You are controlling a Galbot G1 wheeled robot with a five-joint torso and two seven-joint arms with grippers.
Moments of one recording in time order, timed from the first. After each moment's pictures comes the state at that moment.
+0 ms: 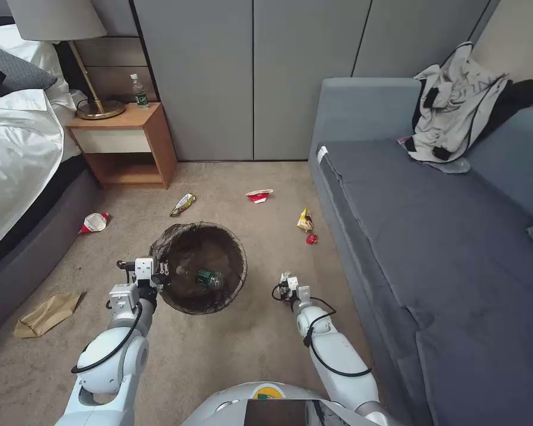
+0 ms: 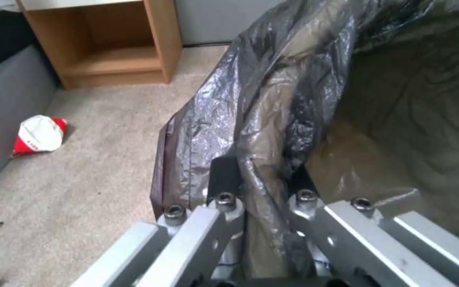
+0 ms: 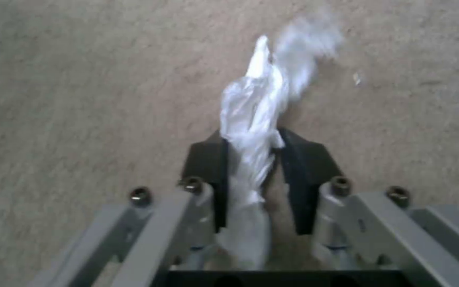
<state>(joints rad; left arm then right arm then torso) 1.56 -1.42 -0.68 -2.22 -0.18 0.46 -0.04 -0.99 1.53 0.28 0.99 0.13 -0.19 -0.03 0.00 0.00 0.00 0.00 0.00</state>
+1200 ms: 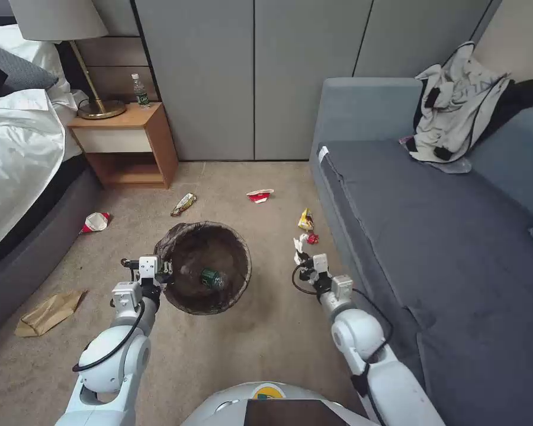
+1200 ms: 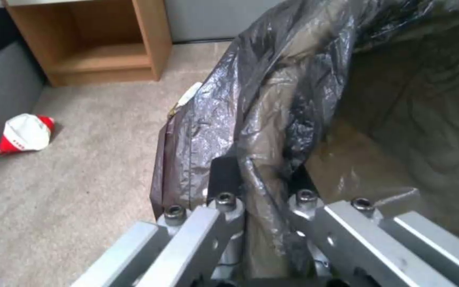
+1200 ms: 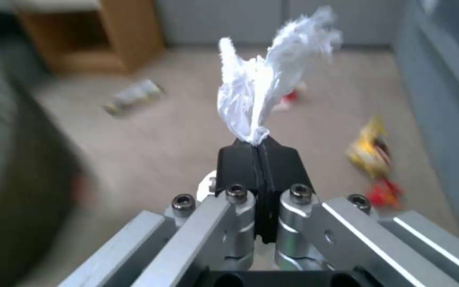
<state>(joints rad) 1.56 -1.41 -0.66 -2.24 -0.19 0.50 -0.04 -1.37 1.31 0.32 2.03 0.29 -0.31 -0.02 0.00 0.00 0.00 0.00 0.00</state>
